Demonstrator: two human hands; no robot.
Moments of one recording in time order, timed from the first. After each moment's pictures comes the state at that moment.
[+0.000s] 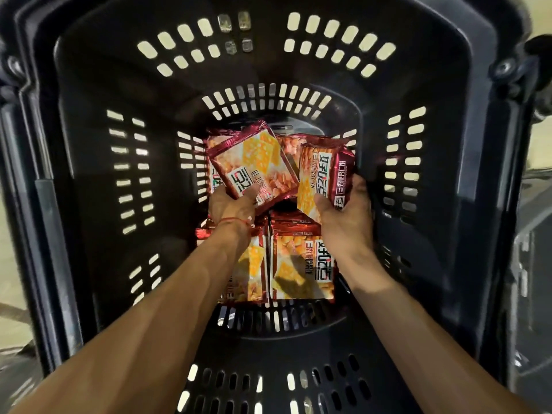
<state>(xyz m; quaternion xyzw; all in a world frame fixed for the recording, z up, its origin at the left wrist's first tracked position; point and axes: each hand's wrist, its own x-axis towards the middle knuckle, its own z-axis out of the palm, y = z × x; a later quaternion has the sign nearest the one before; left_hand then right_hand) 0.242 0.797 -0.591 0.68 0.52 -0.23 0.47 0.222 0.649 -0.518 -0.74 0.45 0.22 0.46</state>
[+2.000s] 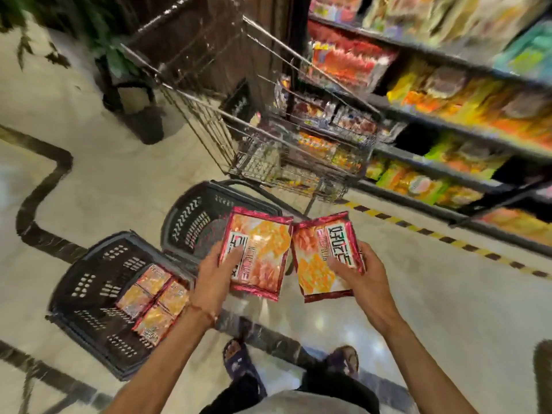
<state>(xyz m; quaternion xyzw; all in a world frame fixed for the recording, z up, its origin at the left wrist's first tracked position) -0.147 0.587 0.122 0.70 -0.17 -0.44 0.54 -0.388 0.461 0.142 -0.53 0.55 -0.25 0.59</state>
